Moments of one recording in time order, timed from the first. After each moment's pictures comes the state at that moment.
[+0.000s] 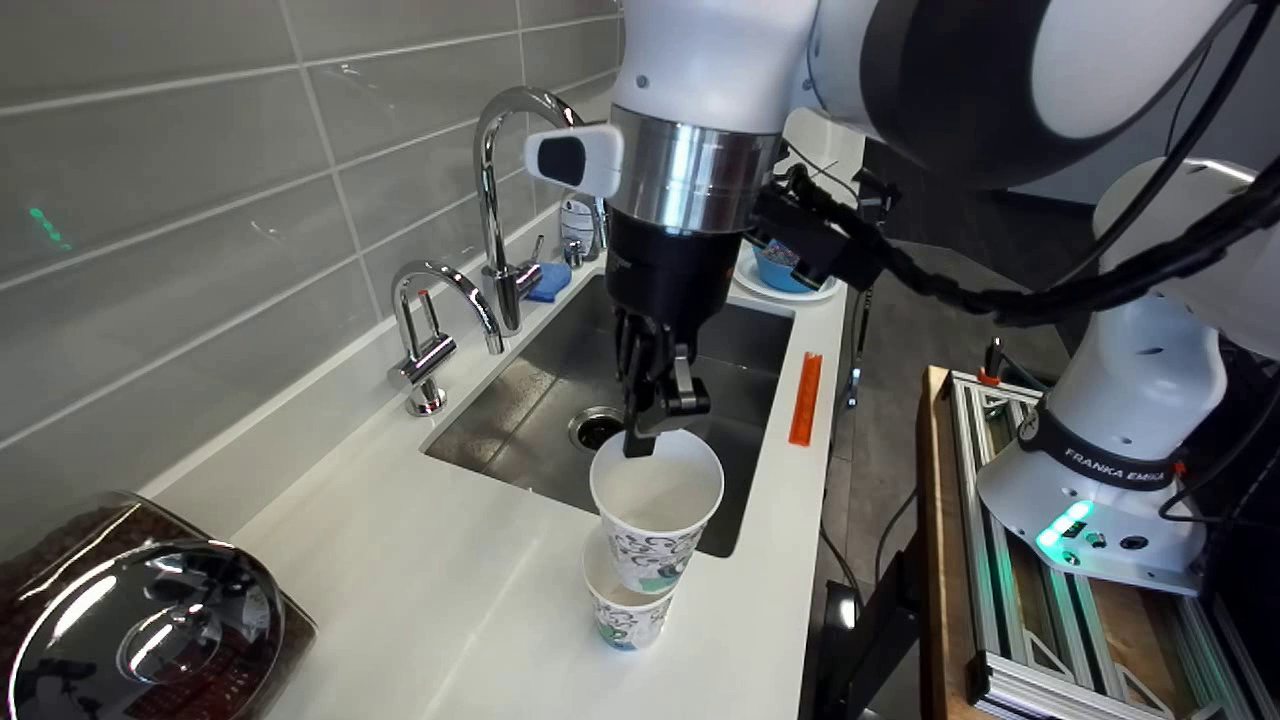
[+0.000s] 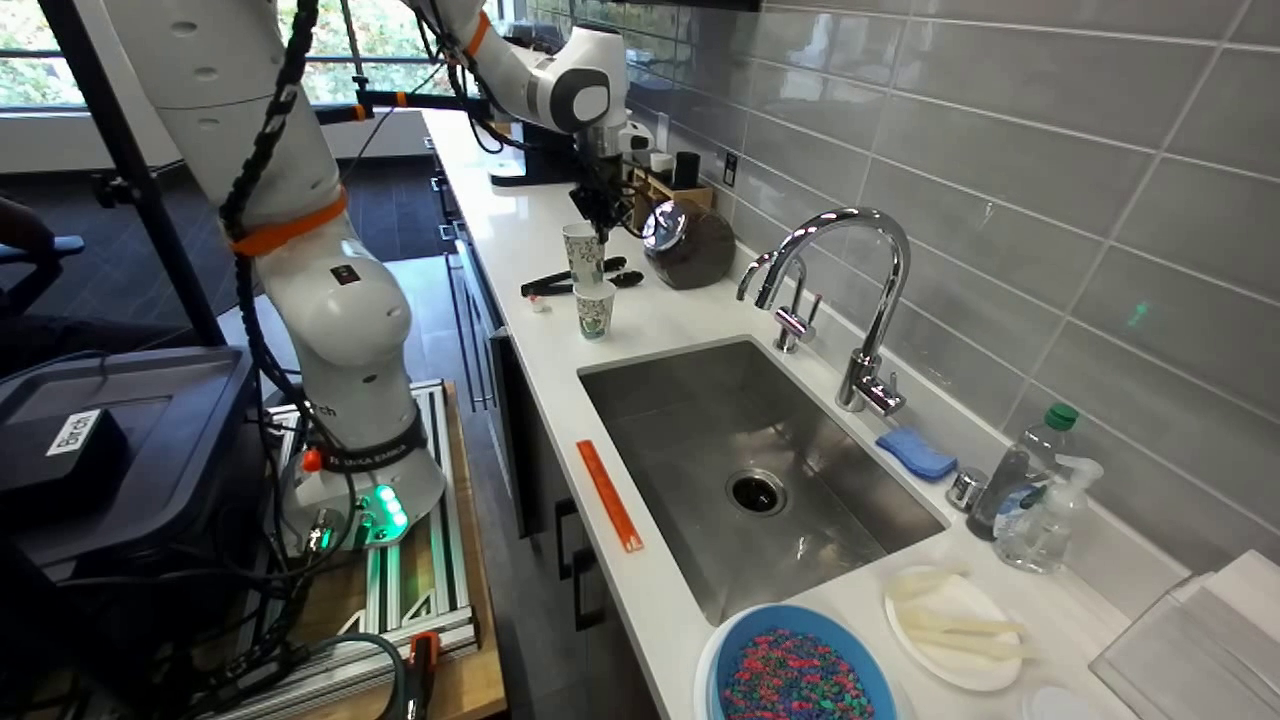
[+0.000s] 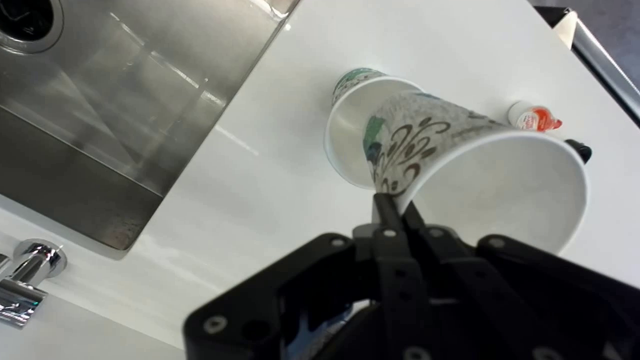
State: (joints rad) arm 0.36 -0.15 0.26 -2.37 0.11 2.36 -0.16
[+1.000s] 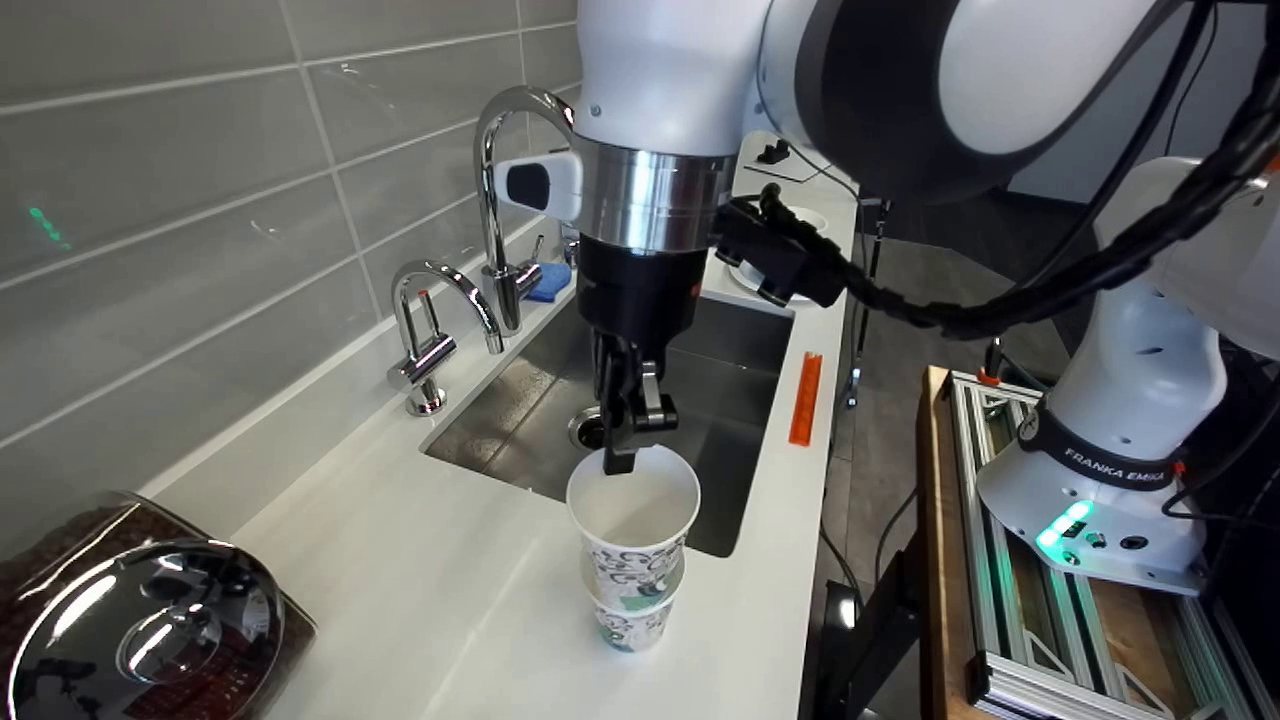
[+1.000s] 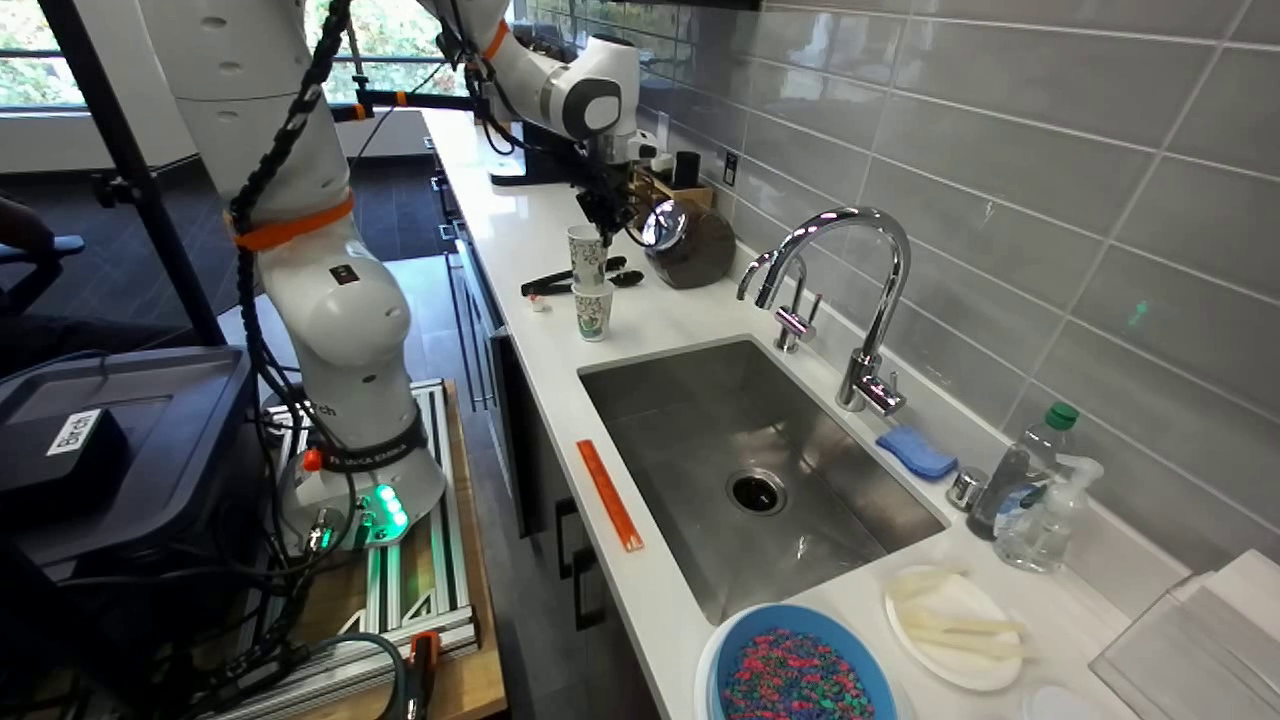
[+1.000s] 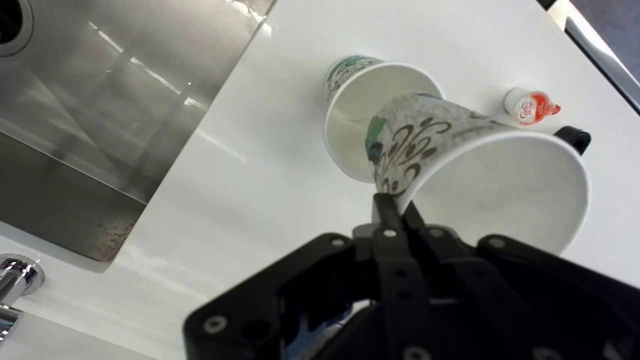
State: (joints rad) arm 0.35 -0.08 0.26 -2.32 0.14 2.36 -0.17
